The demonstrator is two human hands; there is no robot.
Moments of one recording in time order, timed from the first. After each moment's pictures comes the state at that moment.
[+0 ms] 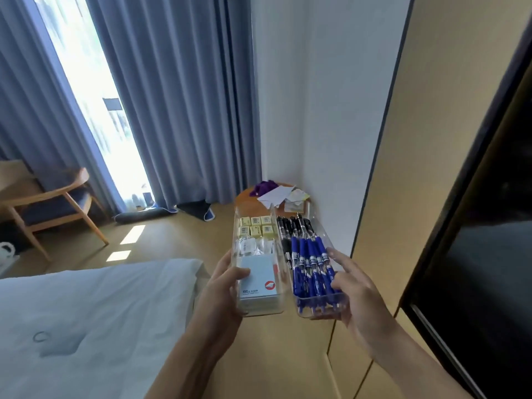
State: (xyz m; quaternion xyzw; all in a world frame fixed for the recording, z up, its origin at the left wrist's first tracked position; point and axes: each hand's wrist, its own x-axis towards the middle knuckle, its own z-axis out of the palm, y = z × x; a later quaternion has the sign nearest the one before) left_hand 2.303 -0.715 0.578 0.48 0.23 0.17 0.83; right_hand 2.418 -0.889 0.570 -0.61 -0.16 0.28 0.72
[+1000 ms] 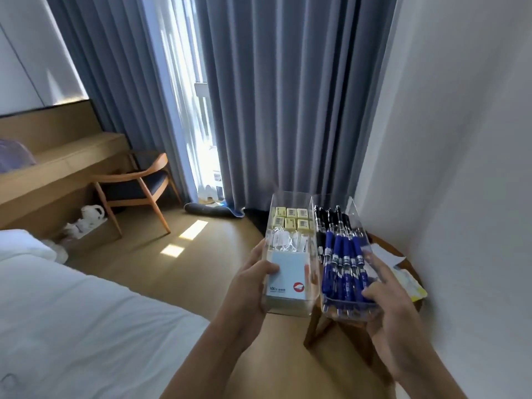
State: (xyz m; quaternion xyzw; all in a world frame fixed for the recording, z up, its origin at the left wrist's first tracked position) left_hand 2.753 -0.332 0.563 0.46 0.32 0.30 0.77; right_hand 2.915 -0.459 0.554 -0.56 -0.25 0.40 0.68
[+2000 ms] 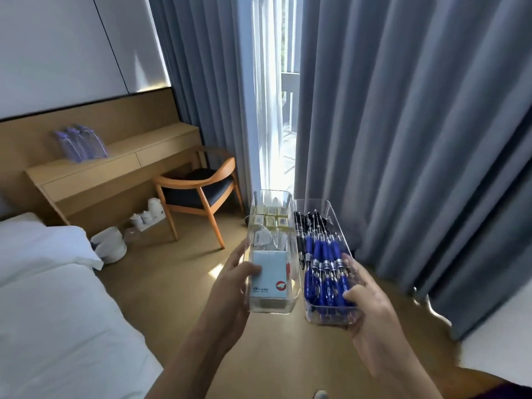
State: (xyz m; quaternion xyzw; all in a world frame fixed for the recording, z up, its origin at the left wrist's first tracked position) left_hand 2.829 0.224 0.535 0.33 0.43 0.45 0.71; right_hand 3.029 0.157 0.521 -0.45 -0.32 0.57 0.60
